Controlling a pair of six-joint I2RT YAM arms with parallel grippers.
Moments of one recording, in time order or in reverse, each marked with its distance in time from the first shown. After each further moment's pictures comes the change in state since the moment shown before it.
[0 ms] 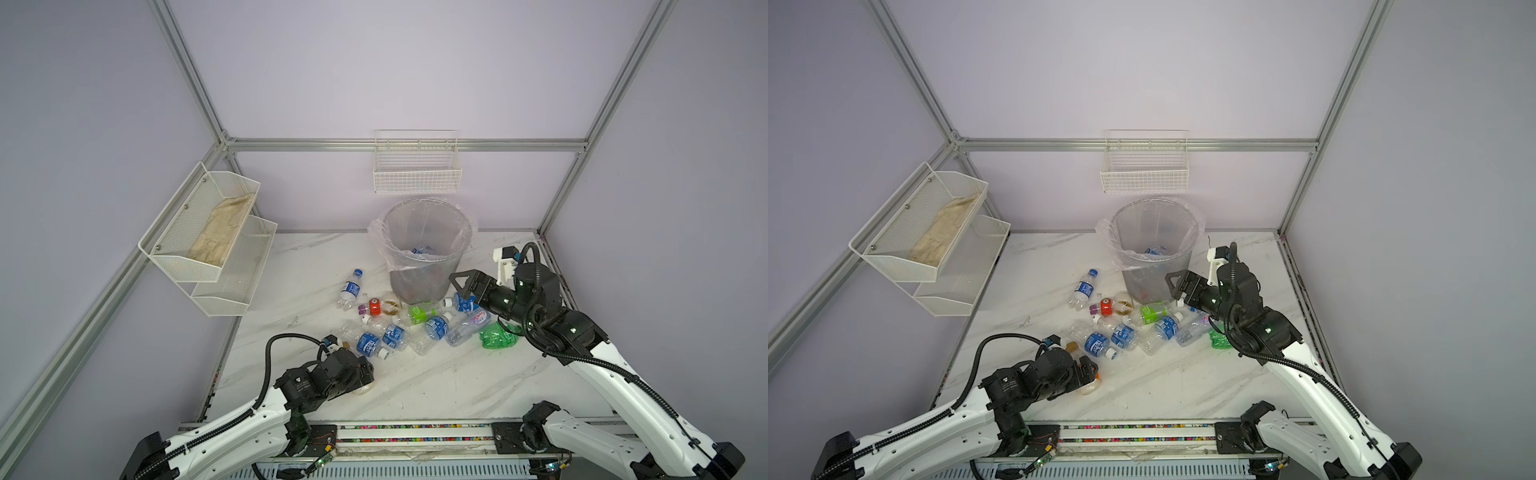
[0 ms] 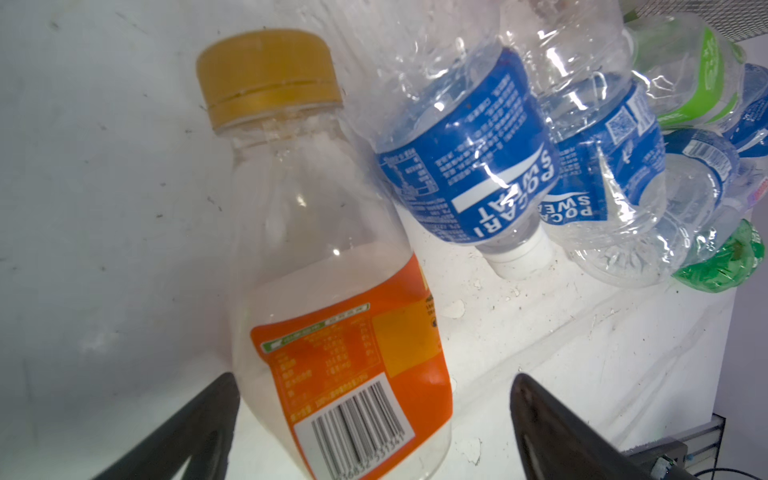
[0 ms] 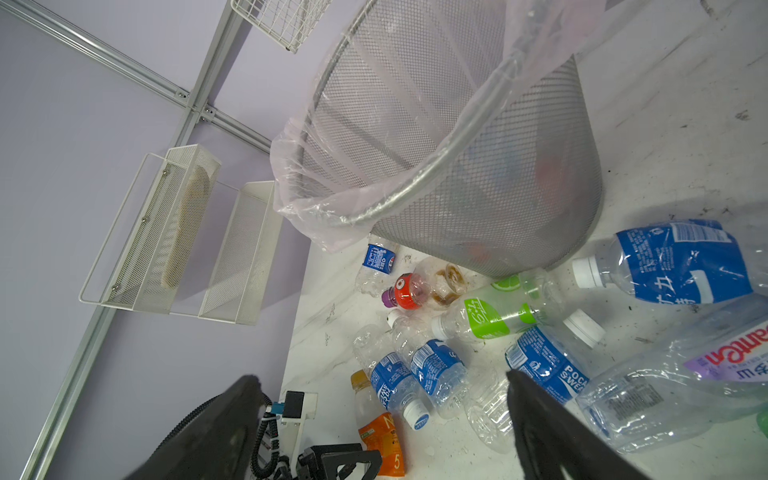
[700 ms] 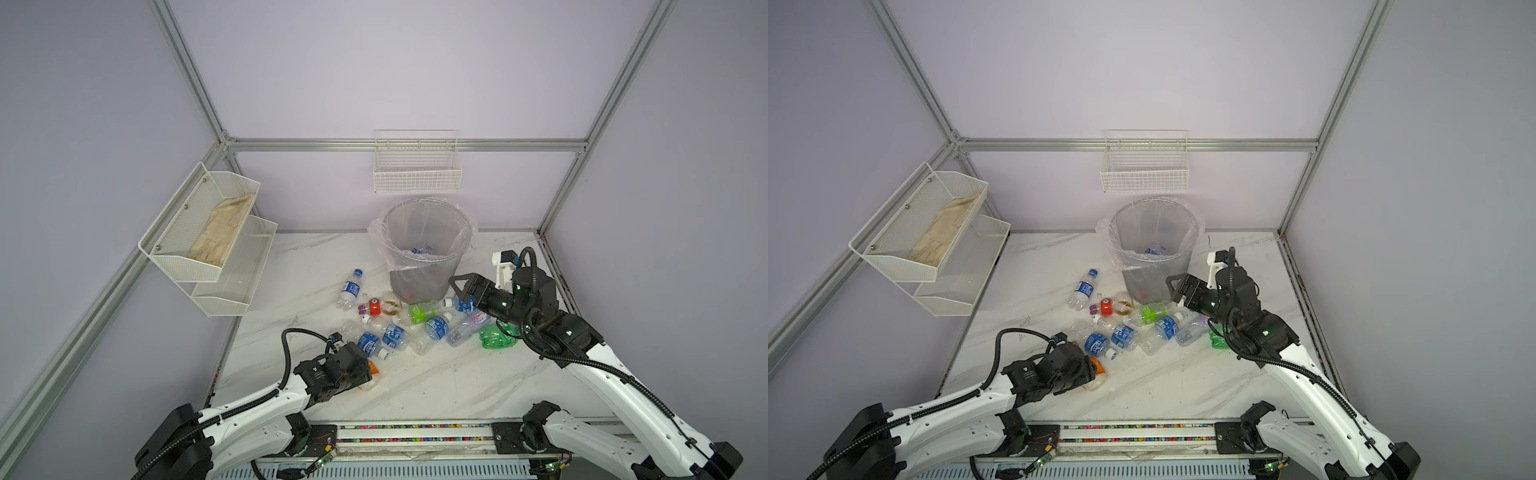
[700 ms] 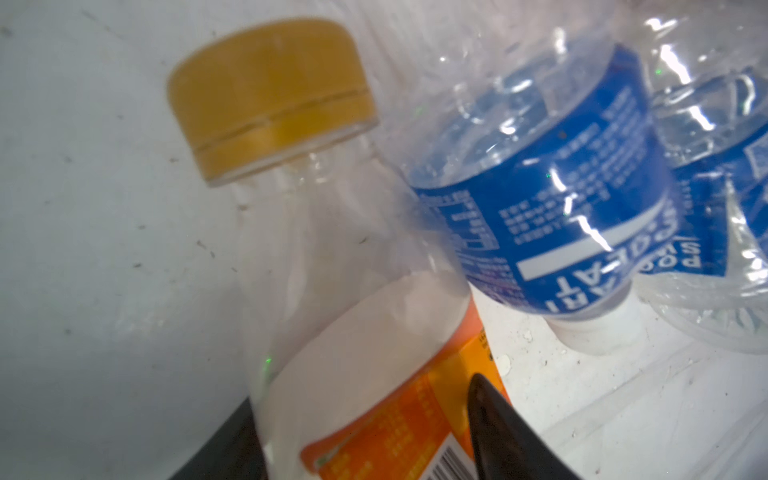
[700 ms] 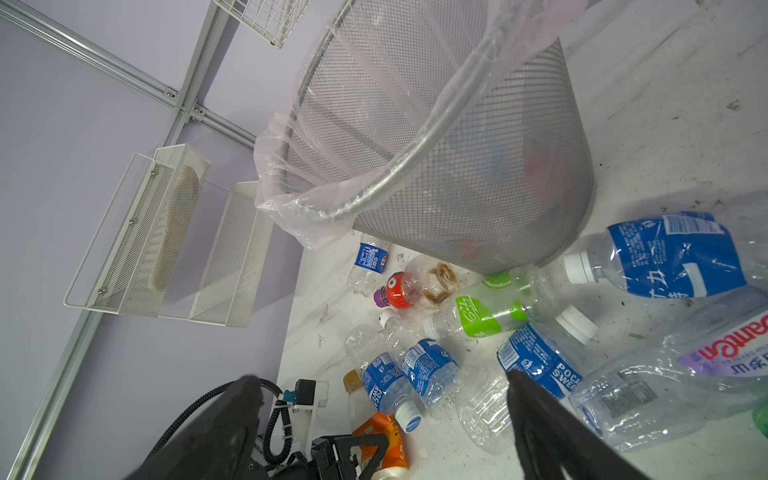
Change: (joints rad) left arm 0.043 0.208 -0.005 0.127 -0.008 0.032; right arm 0.000 -0.014 -0.052 0.029 0.010 0.008
